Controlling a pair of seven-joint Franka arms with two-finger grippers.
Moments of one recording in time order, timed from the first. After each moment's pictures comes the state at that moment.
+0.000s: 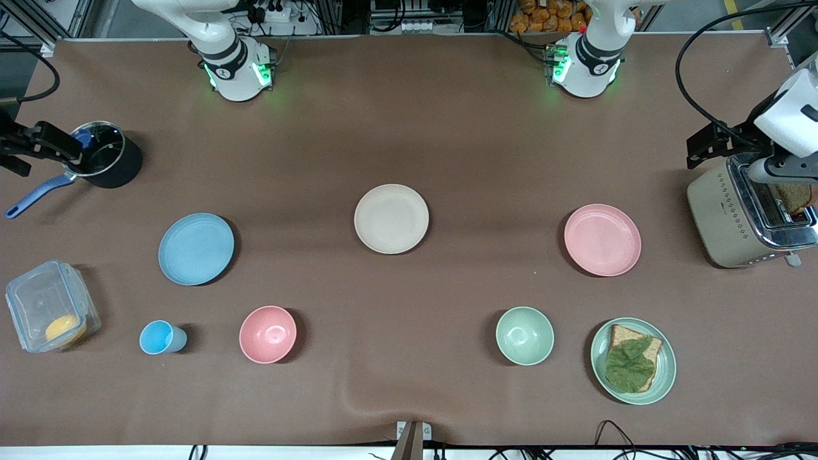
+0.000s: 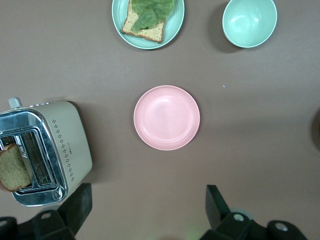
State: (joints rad) left arm 0.04 0.03 -0.15 -1.50 0.05 1.49 -0.02; right arm 0.02 0.00 -0.06 -1.52 0.02 1.55 -0.07
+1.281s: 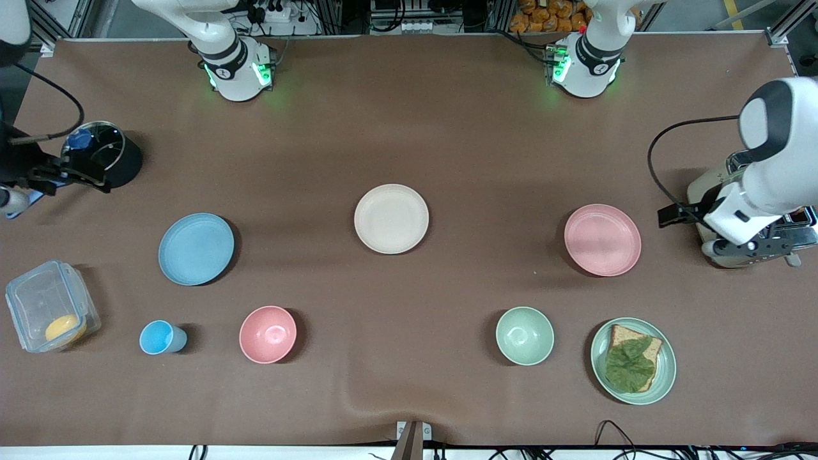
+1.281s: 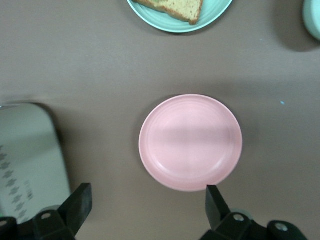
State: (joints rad) left arm 0.14 0.16 -0.13 -1.93 0.05 2.01 -0.02; right arm 0.04 0.11 -0.06 -1.53 0.03 1.55 -0.08
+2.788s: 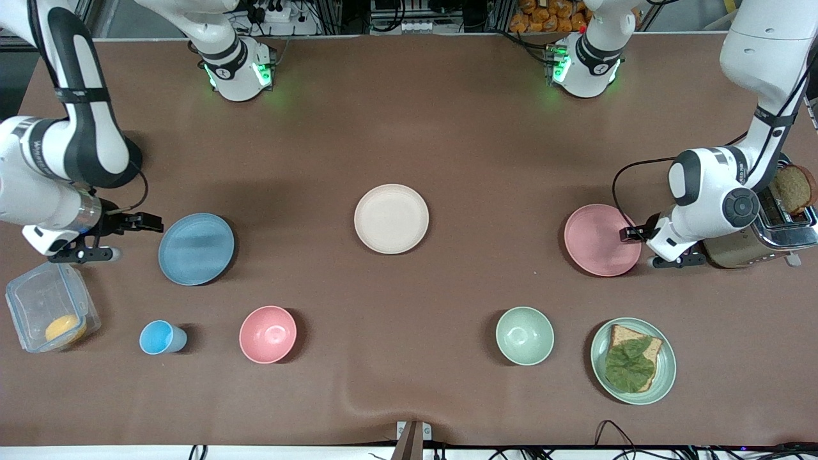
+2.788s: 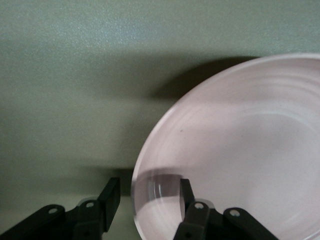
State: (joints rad) left arm 0.23 0.44 -0.13 -2.15 0.05 2.42 -0.01; right arm -0.09 0.23 -0.08 -2.05 0.00 2.14 -0.20
